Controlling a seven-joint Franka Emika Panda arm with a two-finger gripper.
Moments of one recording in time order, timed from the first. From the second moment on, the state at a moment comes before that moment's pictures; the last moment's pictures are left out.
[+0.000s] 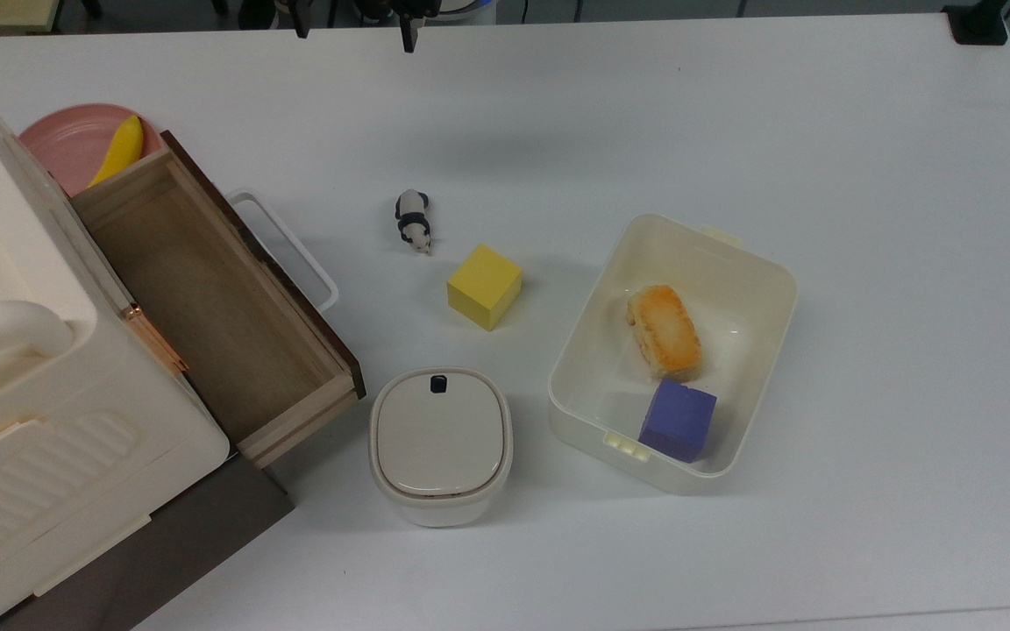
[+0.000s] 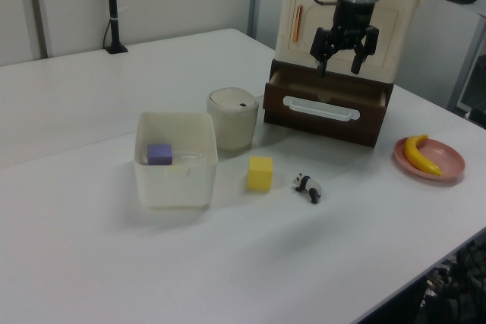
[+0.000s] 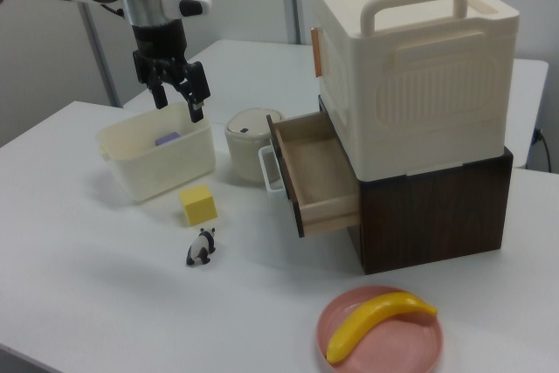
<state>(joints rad) 0.02 0.01 -0.07 -1.58 0.01 1.61 0.11</state>
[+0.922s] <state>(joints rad) 0.02 0.01 -0.06 -1.69 0.04 1.68 -0.19</state>
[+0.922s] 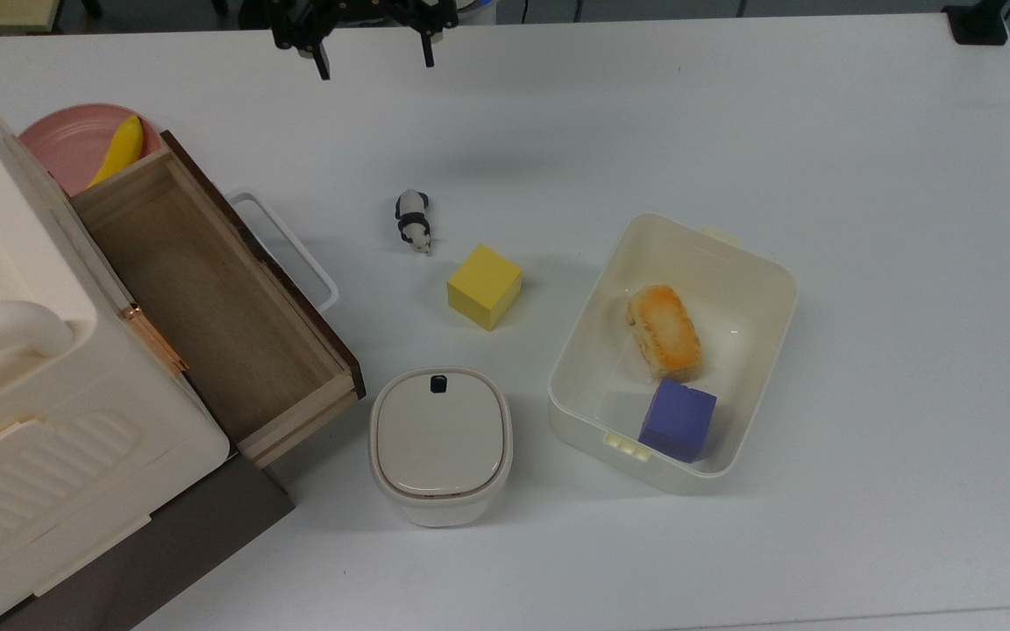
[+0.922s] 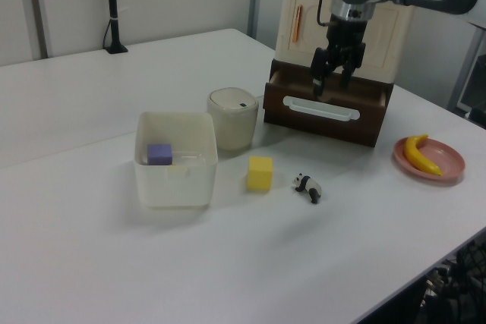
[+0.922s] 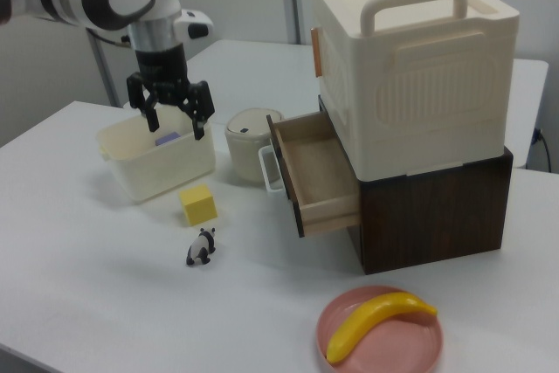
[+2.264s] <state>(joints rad) 0.03 0.13 -0.06 -2.11 -0.04 2.18 -0.07</state>
